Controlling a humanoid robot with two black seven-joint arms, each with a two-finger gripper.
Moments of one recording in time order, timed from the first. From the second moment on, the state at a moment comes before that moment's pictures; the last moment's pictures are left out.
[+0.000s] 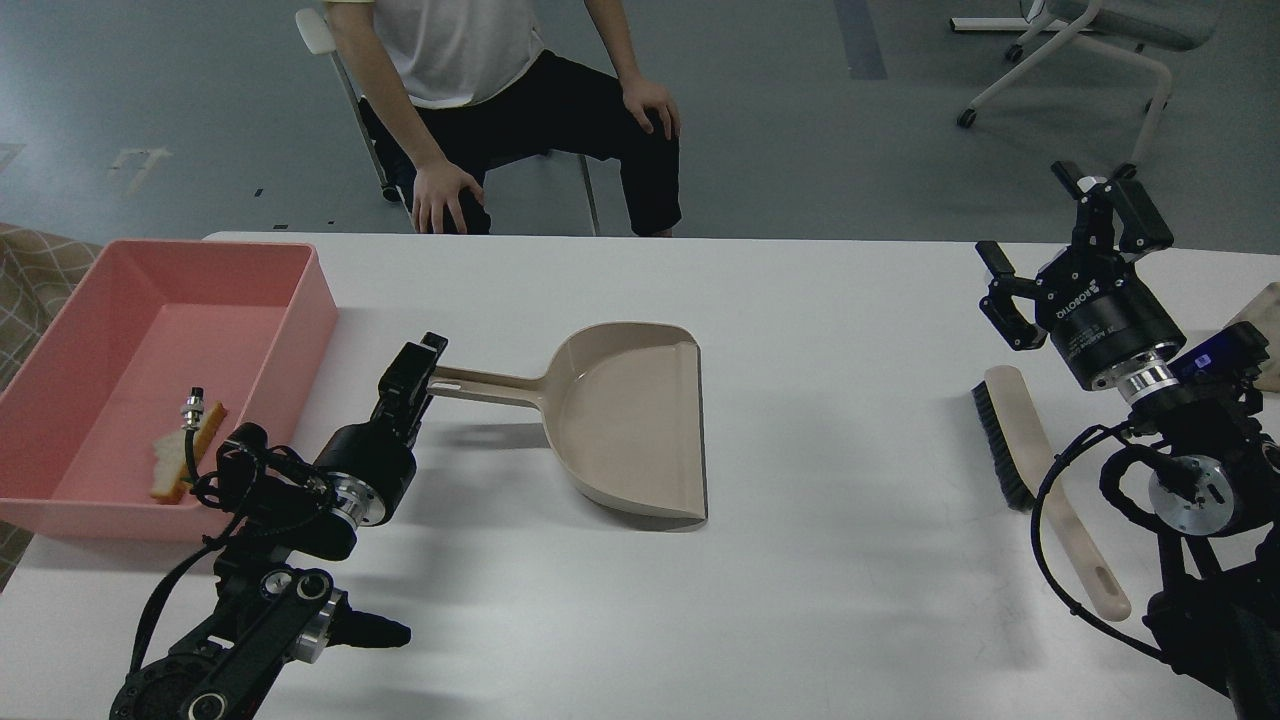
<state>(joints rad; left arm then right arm) 0.02 0.22 -1.20 -1.42 1.40 0.17 0.00 0.32 -0.10 1.64 1.12 -0.93 0.49 0.02</state>
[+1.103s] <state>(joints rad) -0.20 0.55 -1.27 -1.52 1.23 0.16 0.00 0.34 -0.10 1.64 1.11 -0.93 0.48 0.03</state>
